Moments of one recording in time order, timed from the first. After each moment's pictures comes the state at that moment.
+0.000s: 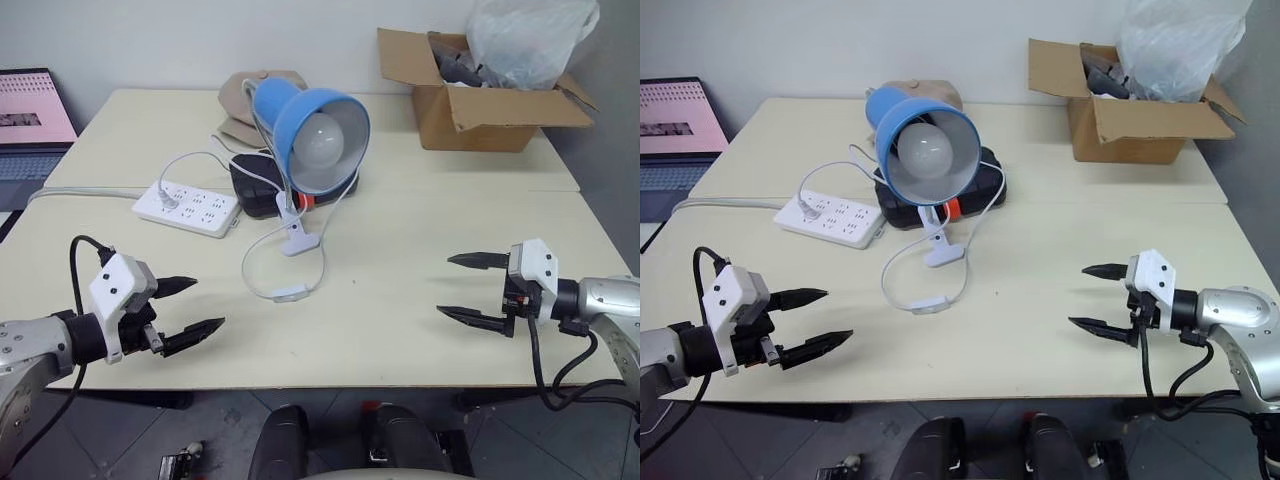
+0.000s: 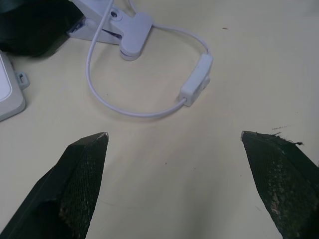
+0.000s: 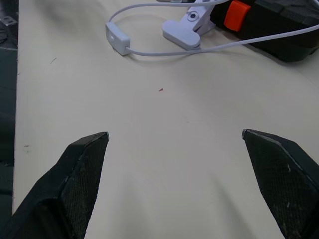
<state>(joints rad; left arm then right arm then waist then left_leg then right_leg) 0.24 0.96 0.46 -0.43 -0.58 0.55 -0.99 -0.10 -0.86 -0.10 -0.27 0.45 0.26 1.11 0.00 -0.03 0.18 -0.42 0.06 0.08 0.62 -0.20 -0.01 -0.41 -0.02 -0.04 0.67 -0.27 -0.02</state>
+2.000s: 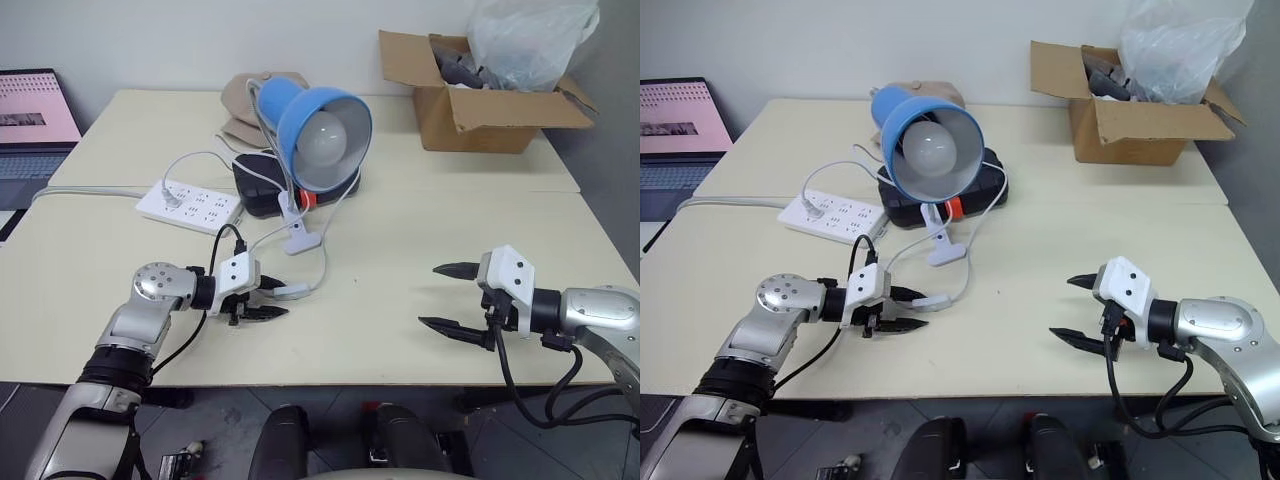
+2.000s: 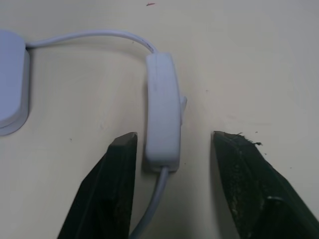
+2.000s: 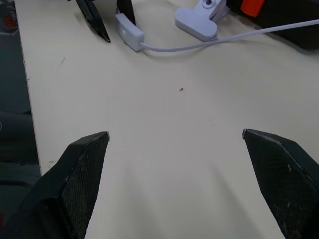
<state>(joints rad) -0.43 0.69 -0.17 0.37 -0.14 -0.07 -1.31 -0.07 -0.89 -0.08 -0.61 0.48 0.63 0.89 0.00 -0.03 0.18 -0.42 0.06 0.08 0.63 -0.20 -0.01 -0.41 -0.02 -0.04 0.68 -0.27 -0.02</state>
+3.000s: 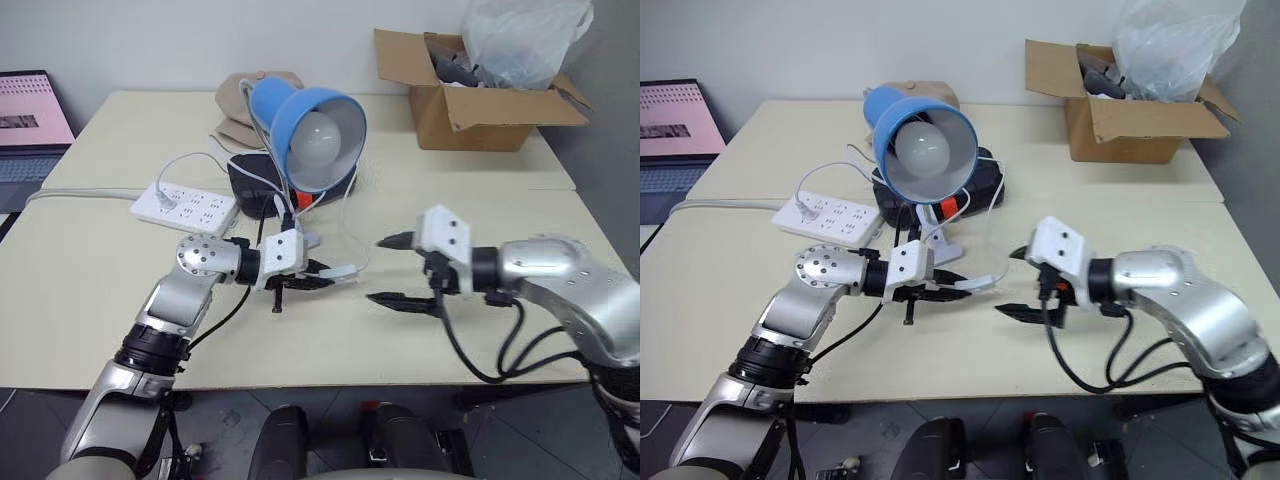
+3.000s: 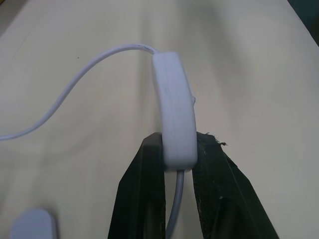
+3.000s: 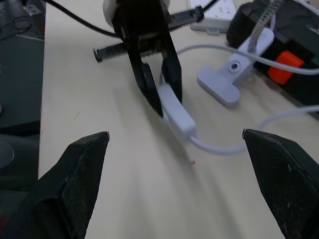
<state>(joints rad) -0.55 0.60 -0.25 0.07 -0.12 0.13 -1.25 -0.59 -0.73 0.28 -0.56 0.49 0.86 0.82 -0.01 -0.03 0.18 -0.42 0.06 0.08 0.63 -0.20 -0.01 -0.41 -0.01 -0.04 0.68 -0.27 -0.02</state>
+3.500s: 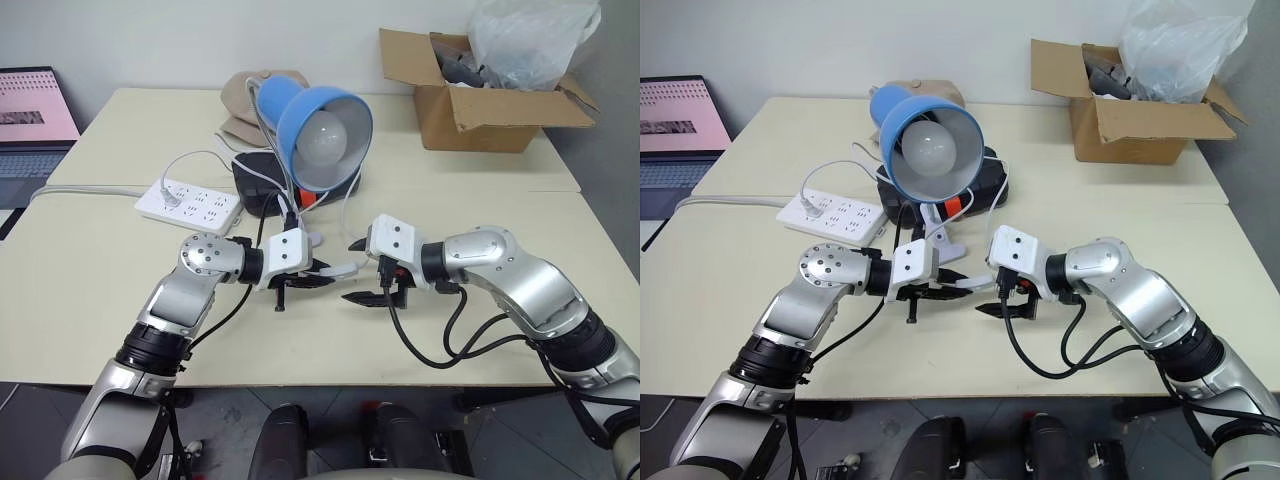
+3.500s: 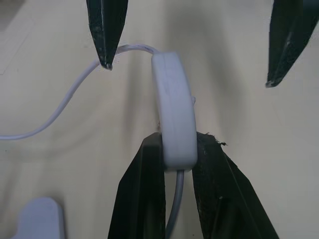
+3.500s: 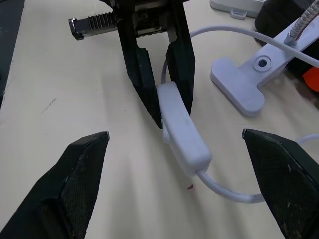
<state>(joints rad) -0.55 0.60 -0.25 0.04 -0.10 0.17 -1.21 -0.68 -0.64 0.46 -0.32 0.26 0.71 0.89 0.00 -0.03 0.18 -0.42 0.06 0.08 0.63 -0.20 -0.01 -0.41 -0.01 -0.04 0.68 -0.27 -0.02</state>
